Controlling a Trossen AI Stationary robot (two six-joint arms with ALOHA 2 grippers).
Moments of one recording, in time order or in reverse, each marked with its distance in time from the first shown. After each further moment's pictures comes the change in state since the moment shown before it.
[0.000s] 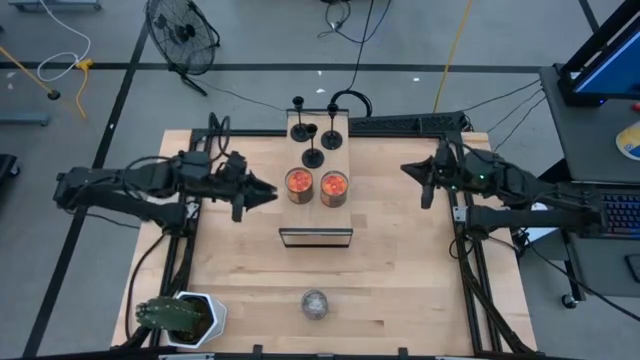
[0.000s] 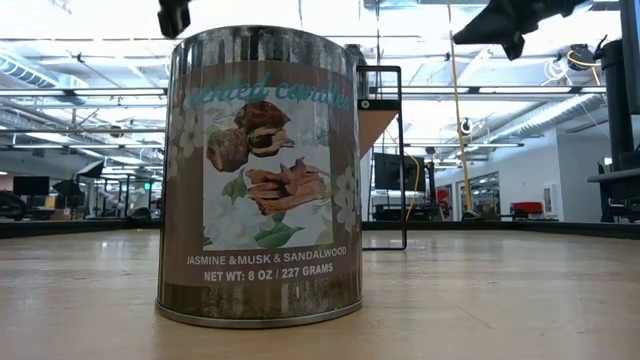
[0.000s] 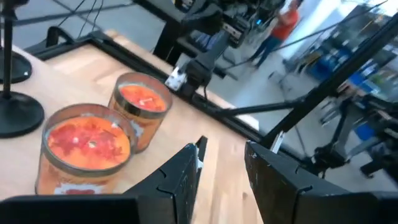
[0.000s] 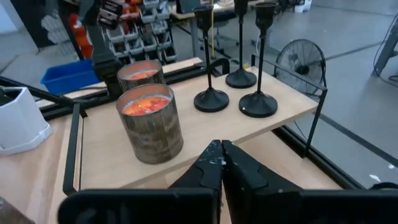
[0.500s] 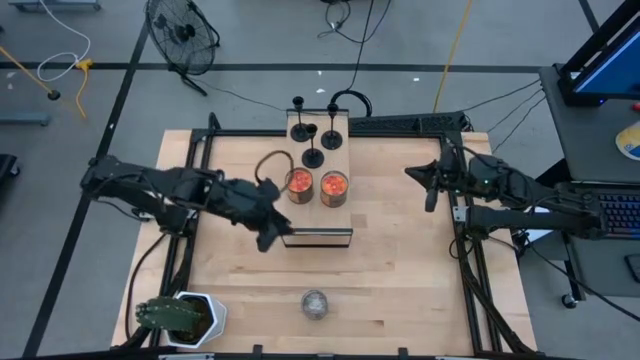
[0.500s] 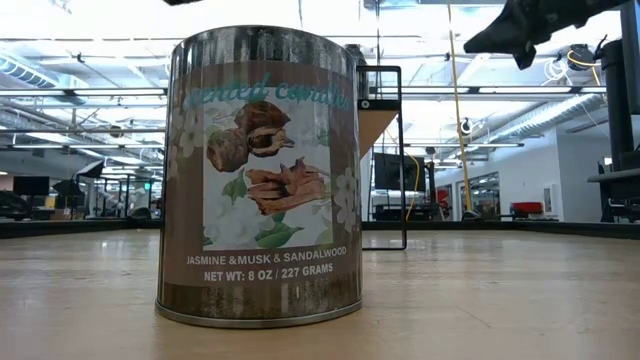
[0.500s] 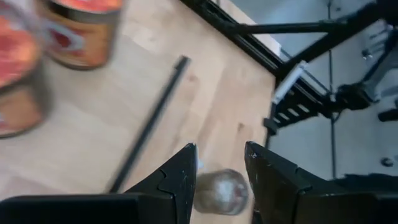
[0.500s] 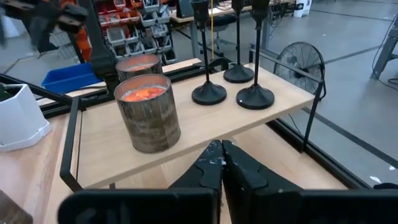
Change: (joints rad) left arm -0.227 0.391 0.440 -0.454 -0.077 -0.200; right arm 0.000 -0.099 -0.086 0.010 0.001 -0.004
